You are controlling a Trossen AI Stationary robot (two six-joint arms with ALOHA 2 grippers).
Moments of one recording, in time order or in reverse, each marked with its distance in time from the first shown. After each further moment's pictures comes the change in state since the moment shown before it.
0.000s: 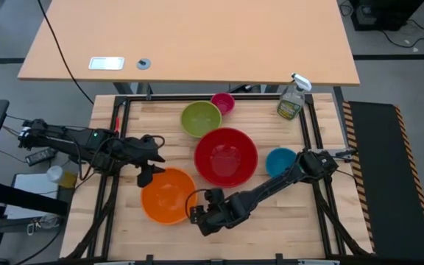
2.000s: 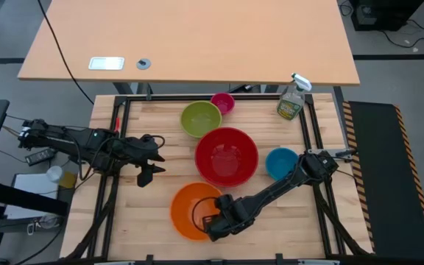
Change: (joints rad) left arm 0.000 0.000 0.000 -0.008 -0.008 0.026; right arm 0.045 -0.006 0.021 -0.263 -0.239 0.025
